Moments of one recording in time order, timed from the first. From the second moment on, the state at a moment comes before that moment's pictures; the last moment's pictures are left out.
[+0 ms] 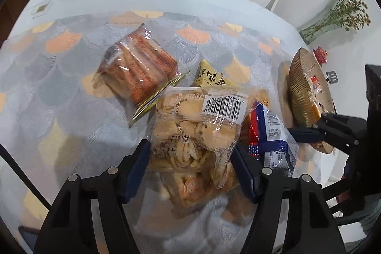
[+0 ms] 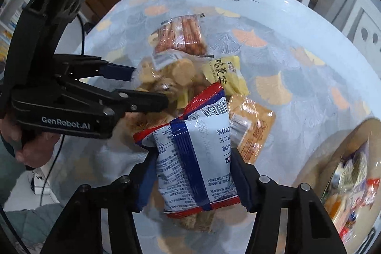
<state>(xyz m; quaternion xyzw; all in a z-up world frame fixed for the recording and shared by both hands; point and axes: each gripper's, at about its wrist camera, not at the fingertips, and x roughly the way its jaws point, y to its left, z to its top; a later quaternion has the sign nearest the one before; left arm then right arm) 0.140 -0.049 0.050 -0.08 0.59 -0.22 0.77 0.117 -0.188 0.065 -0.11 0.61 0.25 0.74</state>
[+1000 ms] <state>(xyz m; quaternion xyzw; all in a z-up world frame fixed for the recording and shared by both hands) 0.080 -0.133 0.140 -0.06 0.53 -0.27 0.80 0.036 -0.309 0.155 0.02 0.56 0.16 0.81</state>
